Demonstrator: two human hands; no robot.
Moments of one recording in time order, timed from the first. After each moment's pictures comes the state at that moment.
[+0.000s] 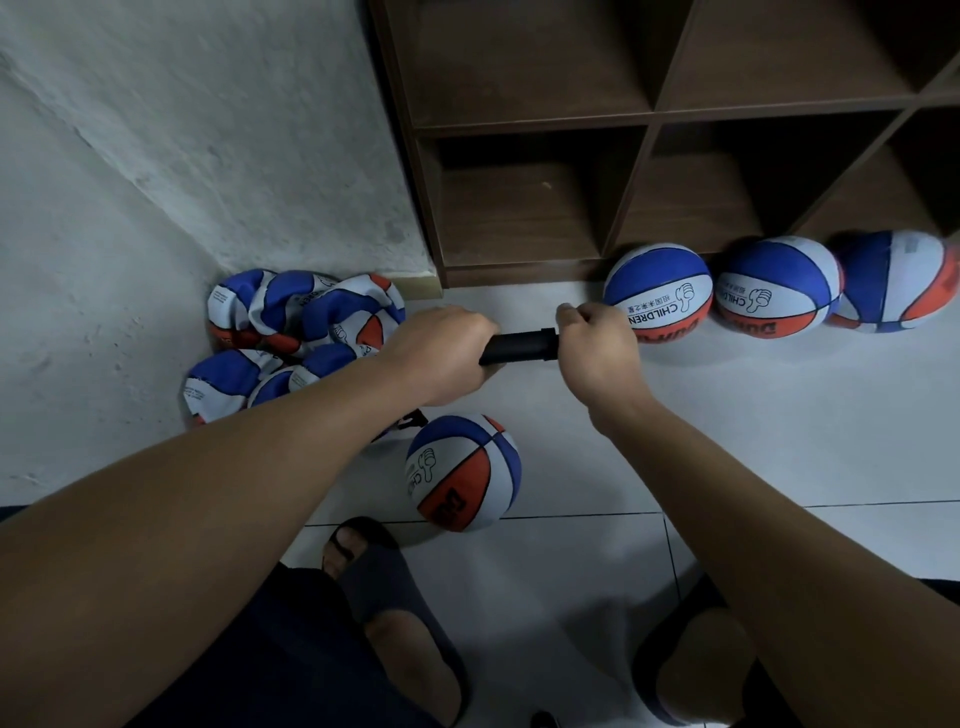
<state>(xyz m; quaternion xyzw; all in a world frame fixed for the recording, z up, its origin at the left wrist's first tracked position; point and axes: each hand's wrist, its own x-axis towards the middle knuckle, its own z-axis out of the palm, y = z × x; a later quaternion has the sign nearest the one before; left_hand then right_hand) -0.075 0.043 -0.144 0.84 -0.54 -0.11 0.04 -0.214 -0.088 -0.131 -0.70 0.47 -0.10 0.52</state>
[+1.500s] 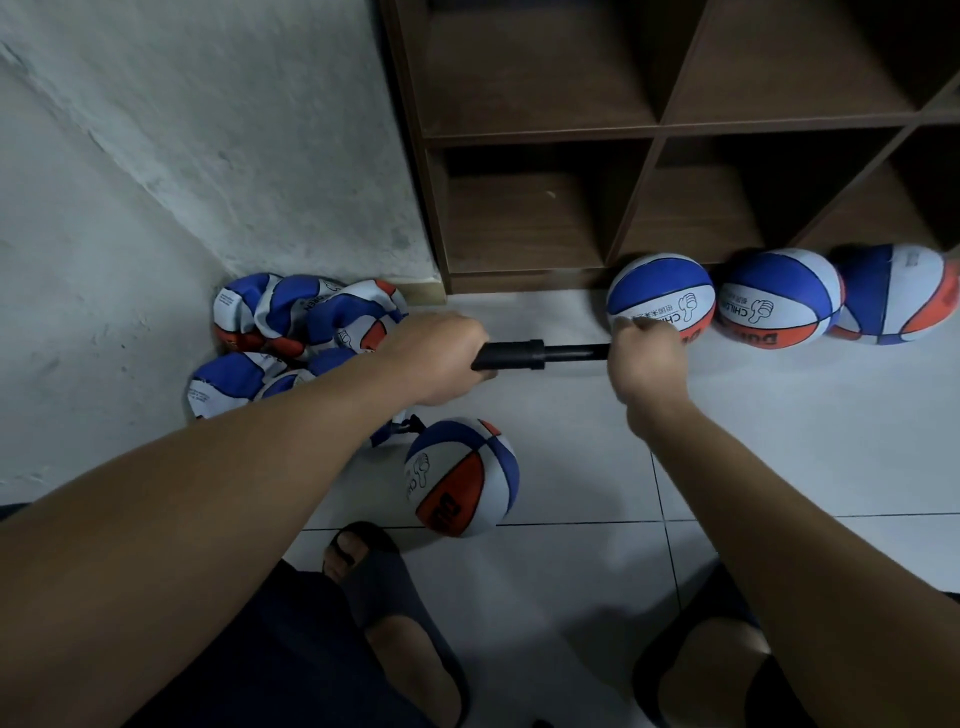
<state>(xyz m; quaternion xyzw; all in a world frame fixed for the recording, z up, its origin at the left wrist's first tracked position) -0.061 0.047 -0.144 0.84 -0.51 -0.17 0.00 -0.232 -0.116 -0.137 -0.65 0.56 -0.14 0.49</state>
